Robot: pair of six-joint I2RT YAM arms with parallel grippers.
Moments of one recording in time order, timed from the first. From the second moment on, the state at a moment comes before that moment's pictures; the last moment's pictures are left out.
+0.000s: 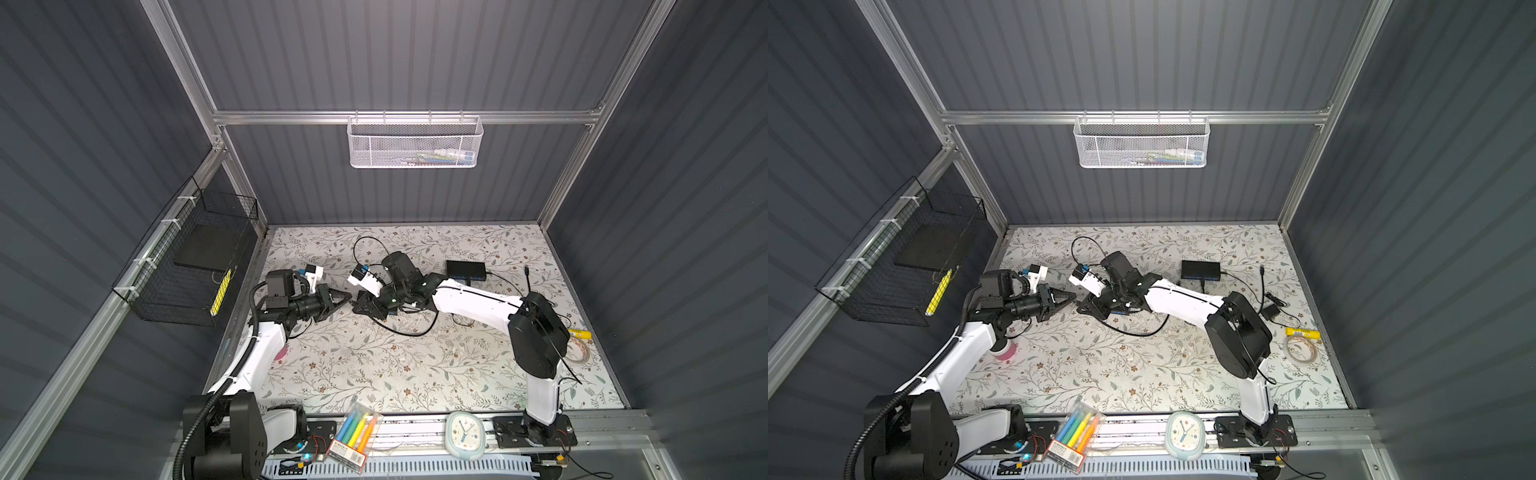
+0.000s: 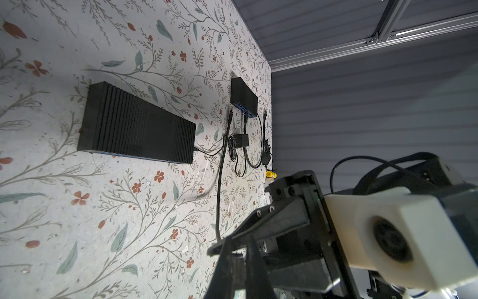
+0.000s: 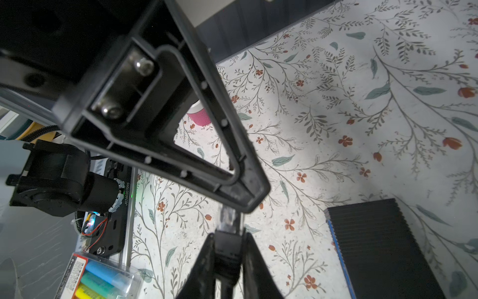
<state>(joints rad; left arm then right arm) -0.01 1.20 0.74 -0.24 0.97 -0.69 0.86 1.95 1.49 -0.22 -0.60 -0.05</state>
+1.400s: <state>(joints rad) -0.01 1.20 0.74 -0.24 0.97 -0.67 0.85 1.95 1.49 -0.20 -0.60 -0.03</state>
